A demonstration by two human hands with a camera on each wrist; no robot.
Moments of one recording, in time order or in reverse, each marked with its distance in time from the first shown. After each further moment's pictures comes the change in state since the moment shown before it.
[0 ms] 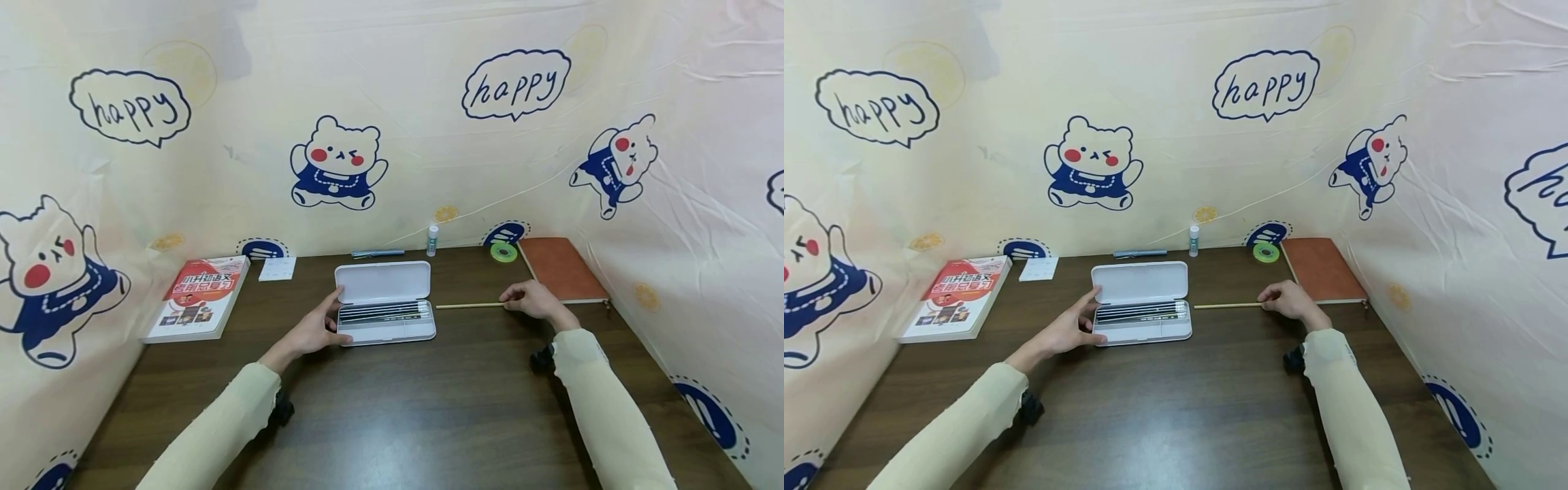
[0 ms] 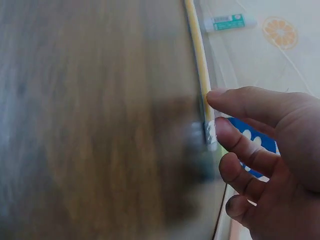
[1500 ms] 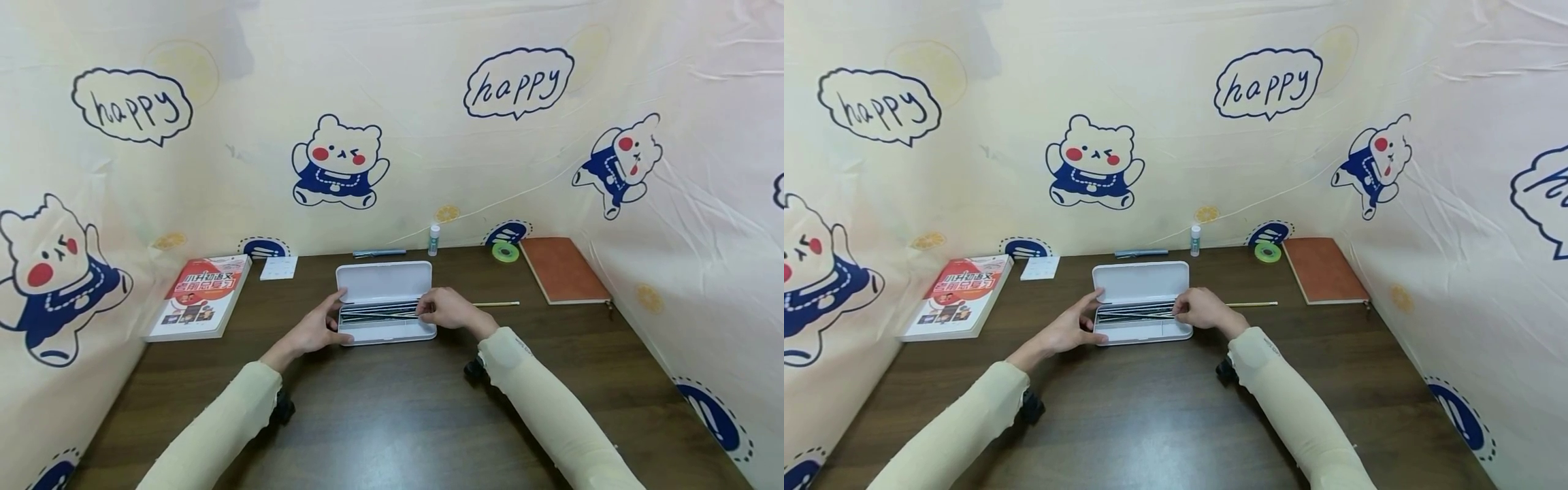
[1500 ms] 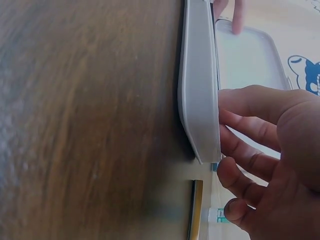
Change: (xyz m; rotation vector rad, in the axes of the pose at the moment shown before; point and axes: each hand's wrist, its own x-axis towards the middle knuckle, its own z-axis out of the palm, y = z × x) left_hand 0.001 -0.002 0.001 -0.013 0.005 -0.006; right_hand 0.044 -0.150 0.087 -0.138 -0.154 -0.303
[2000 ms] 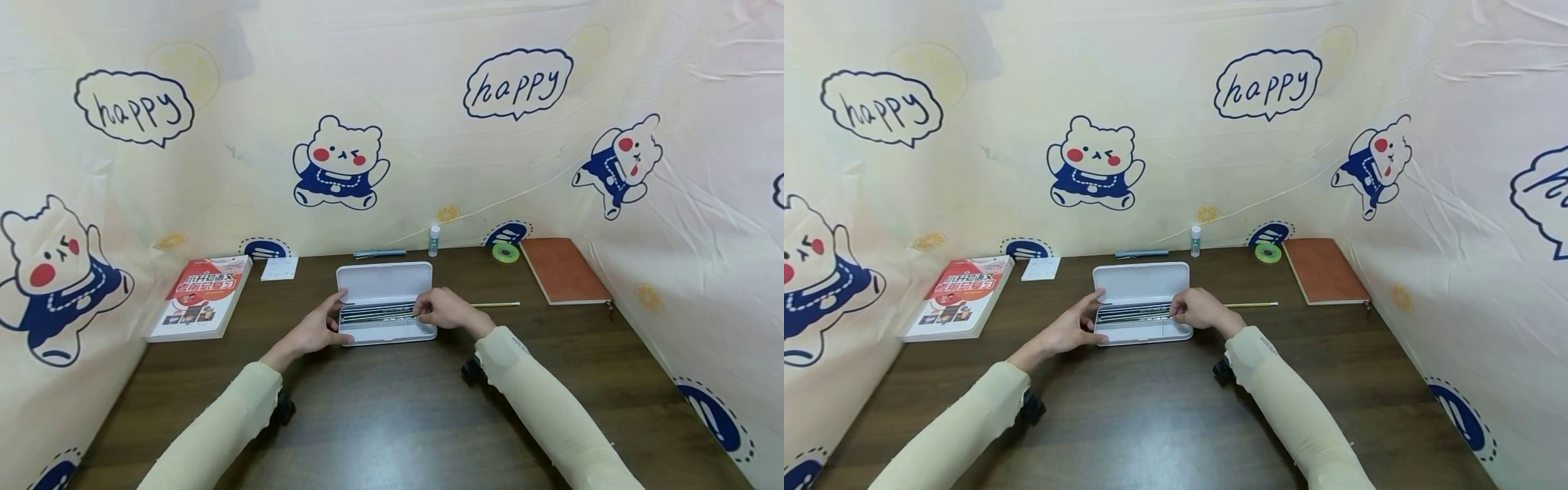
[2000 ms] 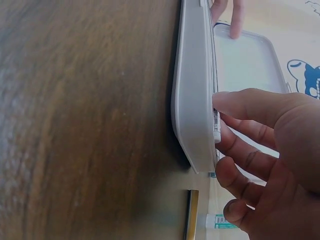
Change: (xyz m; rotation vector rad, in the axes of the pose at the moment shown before) left_hand -0.002 0.002 0.000 0.005 0.004 -0.003; right_hand 0.006 -0.006 0.000 0.015 -0.030 0.037
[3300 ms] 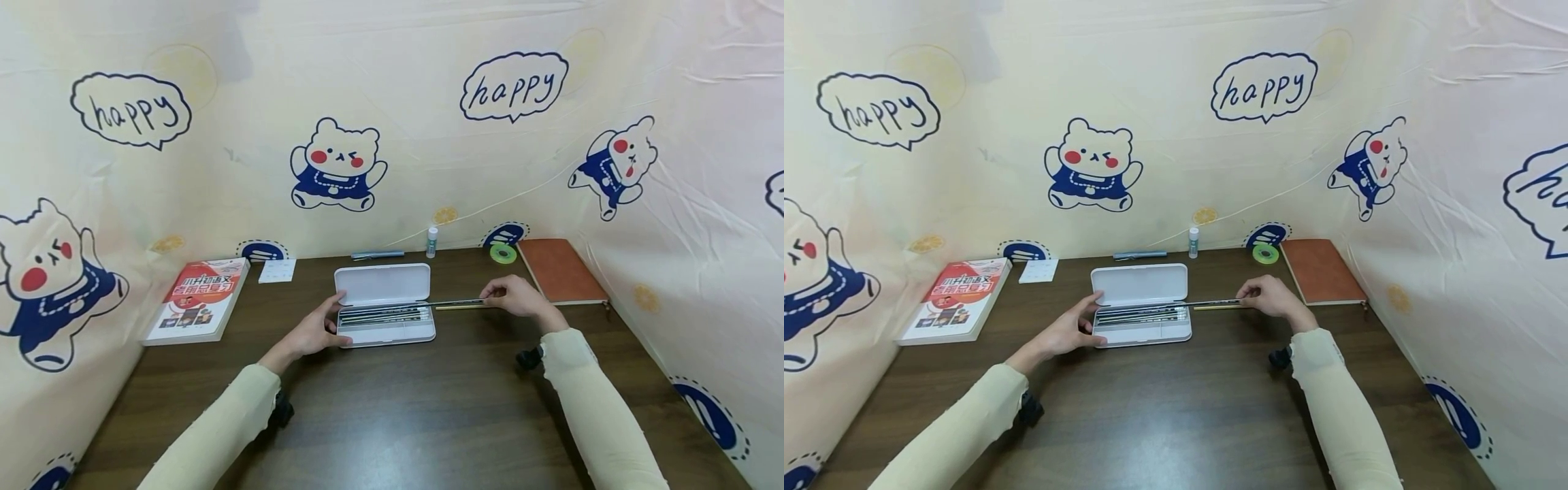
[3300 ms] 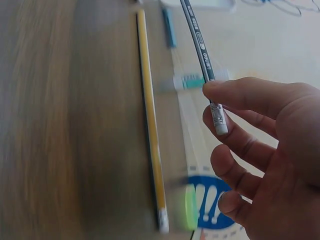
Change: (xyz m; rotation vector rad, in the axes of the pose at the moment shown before) left_hand 0.003 -0.002 0.000 0.005 -0.008 -0.003; right_hand -0.084 0.099 -0.062 0.146 0.191 0.147
